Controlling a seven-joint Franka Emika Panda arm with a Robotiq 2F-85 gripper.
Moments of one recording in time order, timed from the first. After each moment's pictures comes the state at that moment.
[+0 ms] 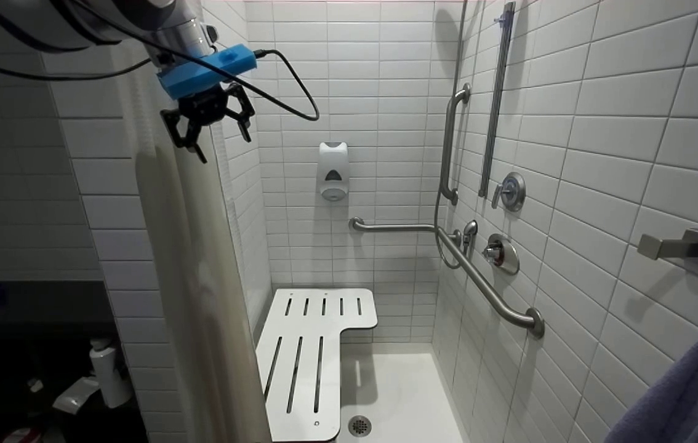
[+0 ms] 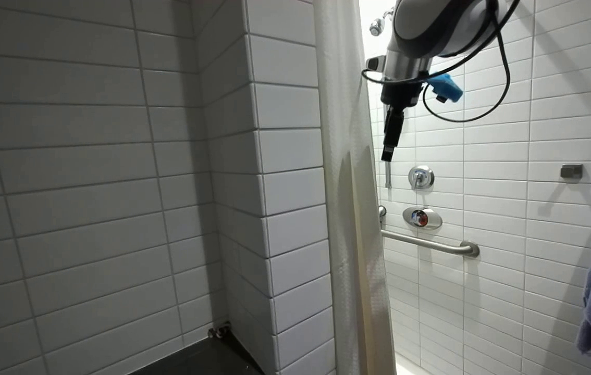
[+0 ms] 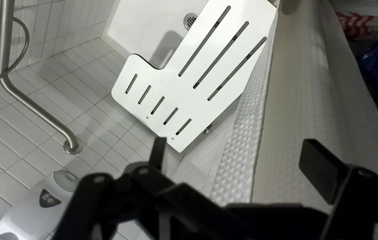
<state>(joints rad) 0.08 -0.31 -0.08 -2.20 -0.17 2.33 -0.73</state>
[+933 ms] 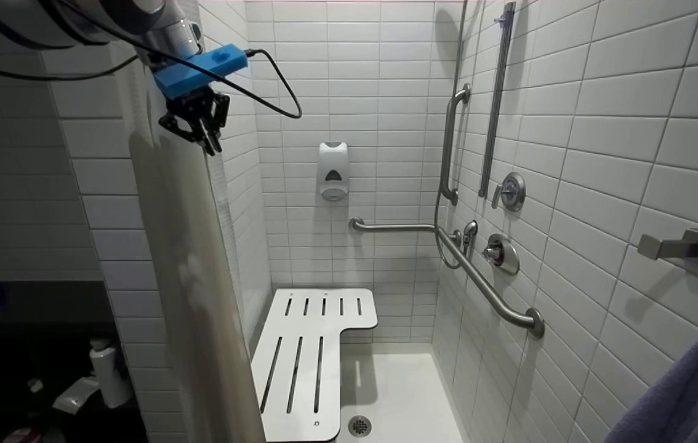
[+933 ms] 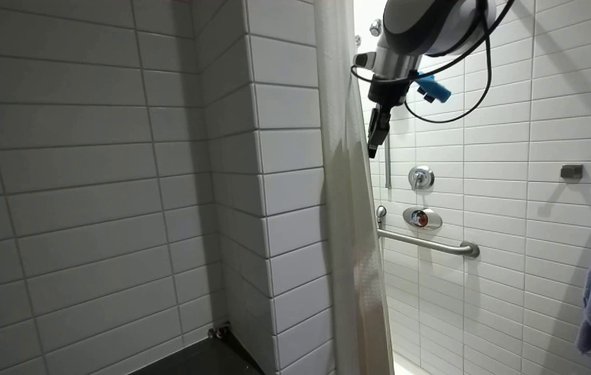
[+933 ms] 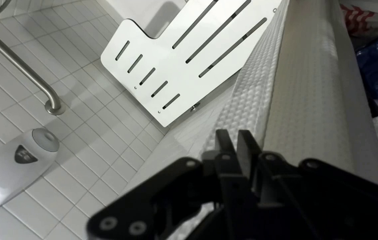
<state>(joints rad) 0.12 -0.30 -0.07 -2.19 -0.11 2.38 -0.86</state>
